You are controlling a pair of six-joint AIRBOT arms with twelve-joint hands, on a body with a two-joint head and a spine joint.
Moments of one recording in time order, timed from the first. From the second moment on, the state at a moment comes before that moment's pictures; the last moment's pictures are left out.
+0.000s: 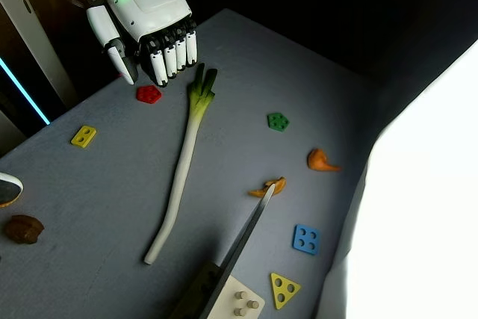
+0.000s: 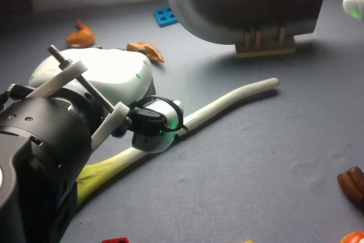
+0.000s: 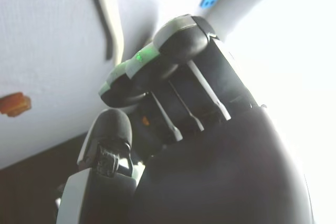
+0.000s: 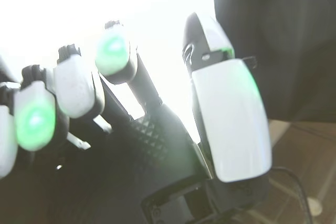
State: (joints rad) left arm 0.28 -0.94 0.38 1.34 1.15 -0.59; right arm -0.35 -0.60 0.79 0.41 0.48 -1.46
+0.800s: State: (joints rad) left arm 0.28 -0.94 0.38 1.27 1.32 -0.74; right arm -0.34 -0.66 0.89 0.54 0.47 -1.55
